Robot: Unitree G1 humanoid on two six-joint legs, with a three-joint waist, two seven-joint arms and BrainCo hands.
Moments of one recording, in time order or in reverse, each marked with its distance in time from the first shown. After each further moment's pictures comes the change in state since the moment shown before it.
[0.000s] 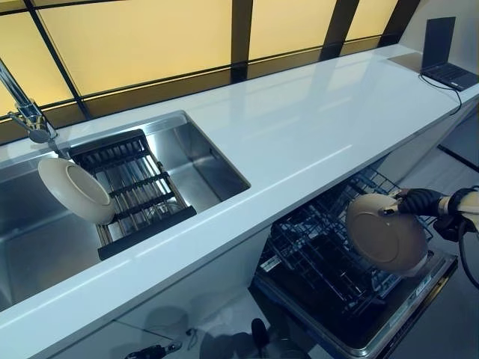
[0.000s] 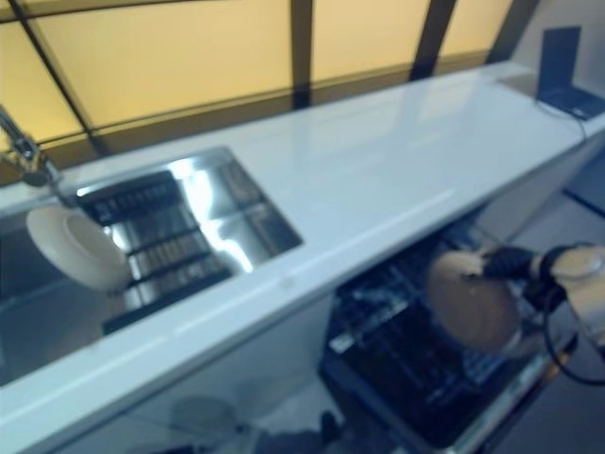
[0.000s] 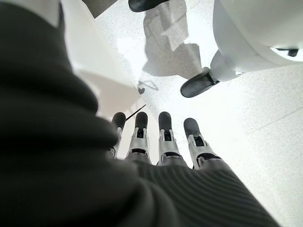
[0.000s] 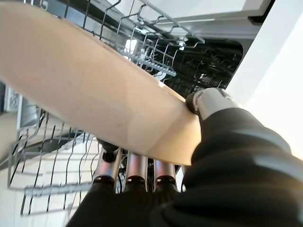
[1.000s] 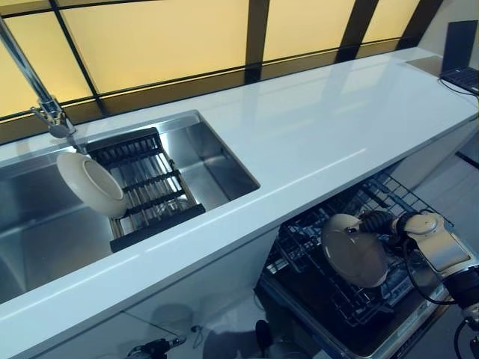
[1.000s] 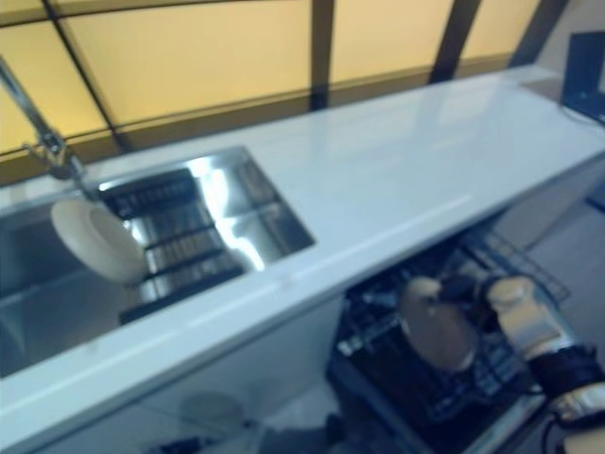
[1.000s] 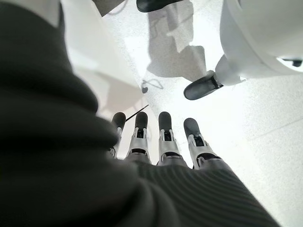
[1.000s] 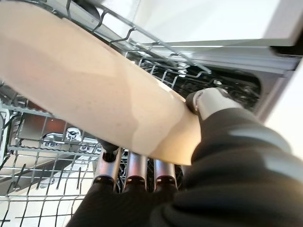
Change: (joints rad) left arm -0.029 -0.017 -0.005 -0.005 0.000 0.012 0.001; right arm -0.034 0.268 0.103 0.117 -0.218 0.026 -0.081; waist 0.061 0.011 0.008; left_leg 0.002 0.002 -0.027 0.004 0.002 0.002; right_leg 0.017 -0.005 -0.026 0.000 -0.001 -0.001
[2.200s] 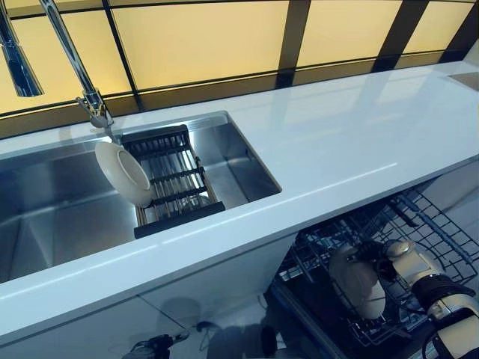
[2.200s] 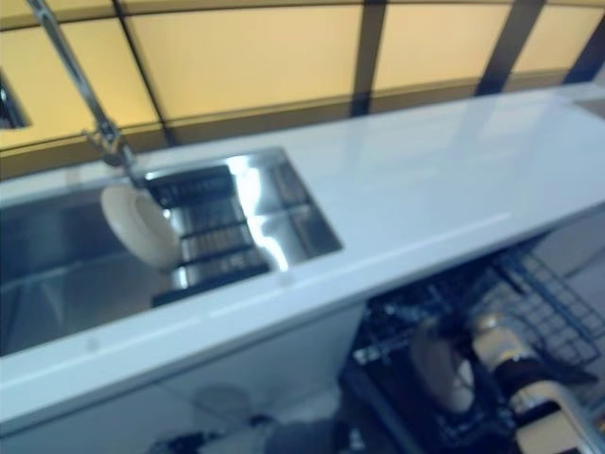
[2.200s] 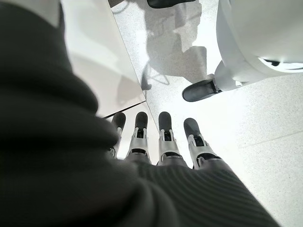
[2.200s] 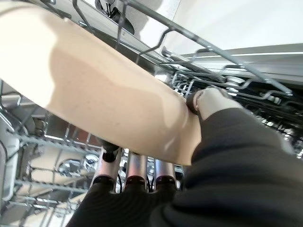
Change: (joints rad) left arm -0.009 -0.005 -0.020 -0.024 0.001 0.019 -0.002; right arm -0.031 0.203 0.091 0.439 -0.098 -0.073 -0.109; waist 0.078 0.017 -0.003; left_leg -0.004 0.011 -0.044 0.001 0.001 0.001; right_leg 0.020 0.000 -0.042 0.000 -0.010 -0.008
